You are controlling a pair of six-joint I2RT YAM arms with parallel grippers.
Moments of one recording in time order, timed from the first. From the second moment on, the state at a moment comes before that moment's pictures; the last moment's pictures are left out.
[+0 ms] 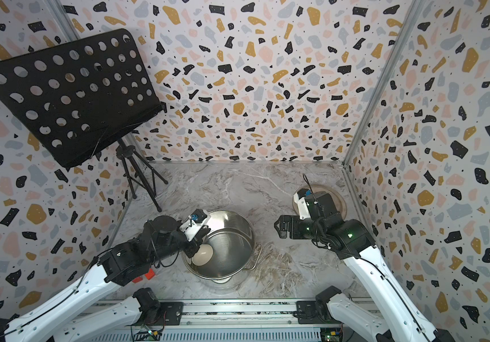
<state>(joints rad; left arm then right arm) -0.80 0.83 0.84 -0.55 -0.07 0.13 0.51 0.93 1.18 -1.07 -0.19 0.45</state>
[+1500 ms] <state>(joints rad) -0.87 0.78 0.88 -0.70 0.23 0.19 0.51 0.92 1.18 -1.07 -0.19 0.45</state>
